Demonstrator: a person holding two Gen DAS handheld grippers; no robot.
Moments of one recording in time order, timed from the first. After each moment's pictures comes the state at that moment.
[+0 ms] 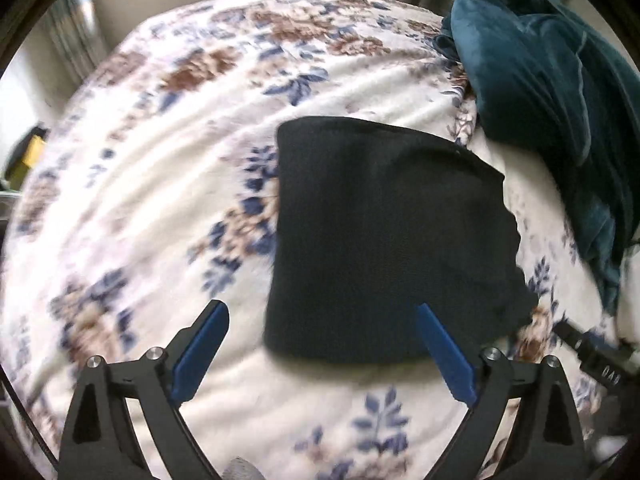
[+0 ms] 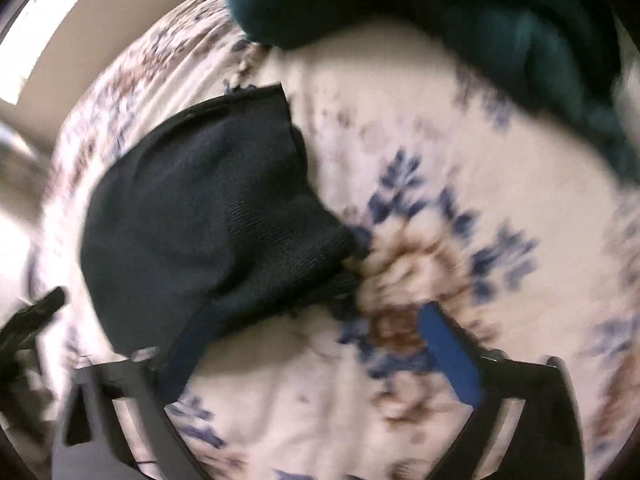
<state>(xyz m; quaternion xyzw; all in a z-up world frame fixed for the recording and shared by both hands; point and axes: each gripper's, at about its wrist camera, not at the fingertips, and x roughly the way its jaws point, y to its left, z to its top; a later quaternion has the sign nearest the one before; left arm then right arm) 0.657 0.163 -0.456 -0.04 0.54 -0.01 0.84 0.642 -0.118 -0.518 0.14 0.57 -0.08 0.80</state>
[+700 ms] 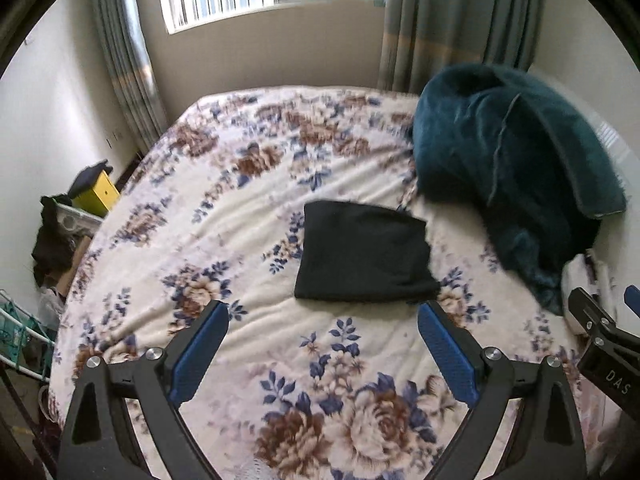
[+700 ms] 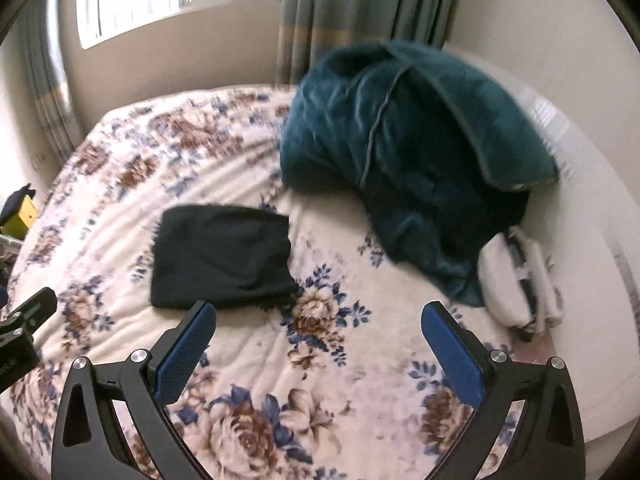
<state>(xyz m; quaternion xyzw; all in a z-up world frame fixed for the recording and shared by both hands) 0.451 0.127 -0.204 -0.03 0.43 0.04 0.90 0.451 -0.071 -0.183 -0.03 0.43 -0.09 0.90</state>
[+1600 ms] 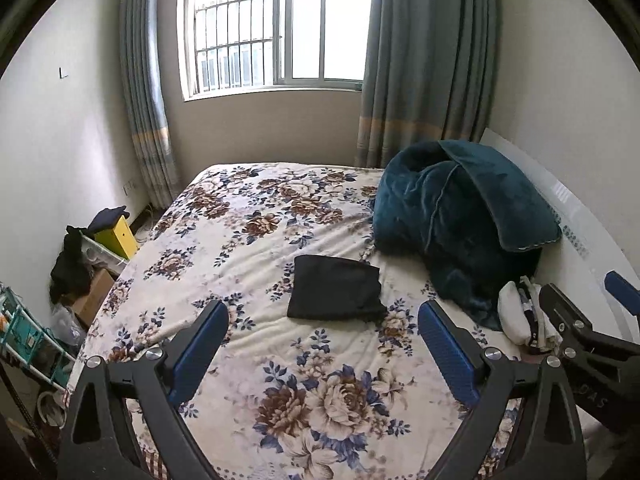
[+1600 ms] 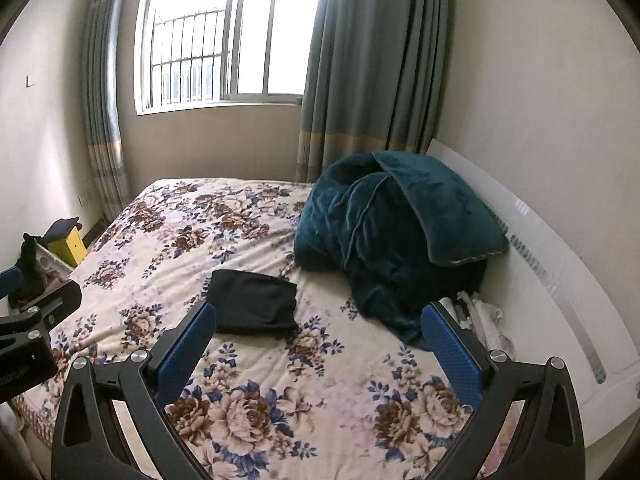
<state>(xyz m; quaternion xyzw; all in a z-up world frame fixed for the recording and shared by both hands) 0.260 0.103 -0.046 -0.03 0.33 0.02 0.94 0.189 -0.075 0.066 -0.05 0.29 -0.04 0.95</state>
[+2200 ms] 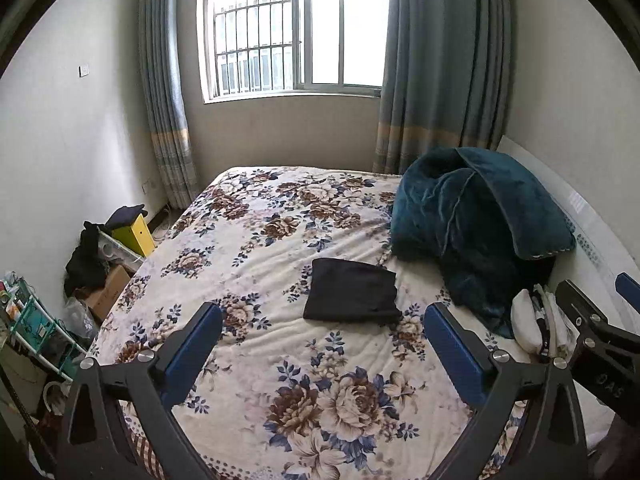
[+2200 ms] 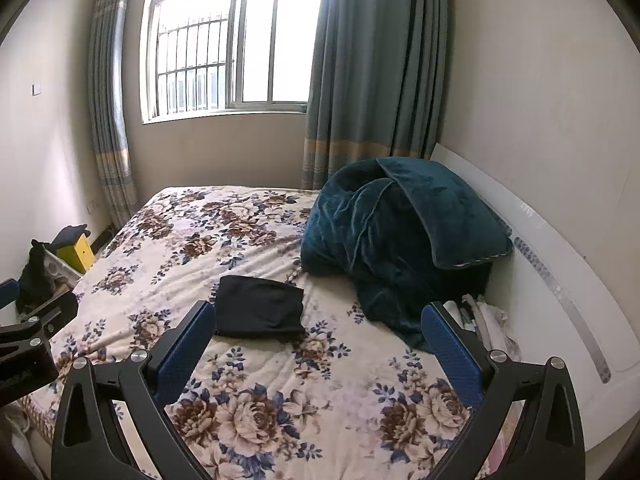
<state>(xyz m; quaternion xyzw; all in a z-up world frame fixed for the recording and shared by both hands) 0.249 0.104 -0.044 -0.03 0.31 0.05 0.95 0.181 -0.091 0.073 -0.05 0.28 -0.02 0.96</state>
